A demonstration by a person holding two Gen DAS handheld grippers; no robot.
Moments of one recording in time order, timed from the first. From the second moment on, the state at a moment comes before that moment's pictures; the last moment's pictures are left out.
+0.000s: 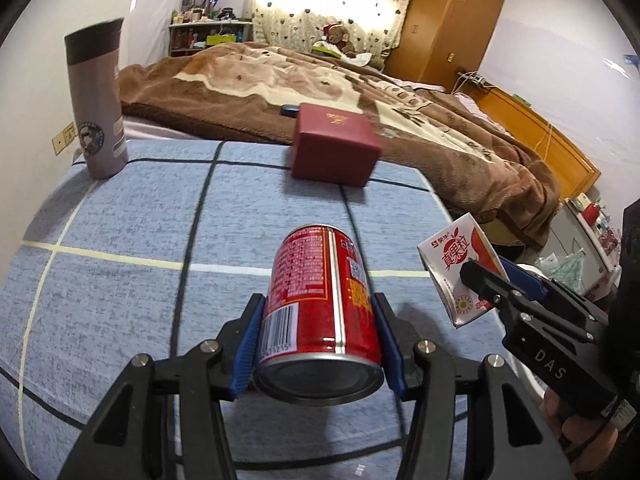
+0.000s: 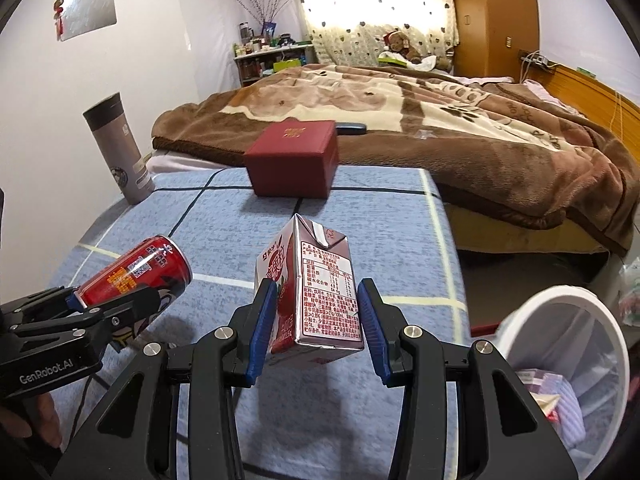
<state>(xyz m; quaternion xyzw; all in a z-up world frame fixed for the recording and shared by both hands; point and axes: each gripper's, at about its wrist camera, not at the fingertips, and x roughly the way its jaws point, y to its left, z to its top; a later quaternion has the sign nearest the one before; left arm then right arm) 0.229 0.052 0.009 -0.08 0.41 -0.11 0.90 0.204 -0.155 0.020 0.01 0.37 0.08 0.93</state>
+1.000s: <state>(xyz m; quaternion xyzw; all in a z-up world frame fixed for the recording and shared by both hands) 0.178 -0.122 0.043 0.01 0.37 -0.24 0.90 0.138 -0.295 0.029 0.07 0.34 -0.05 0.94</state>
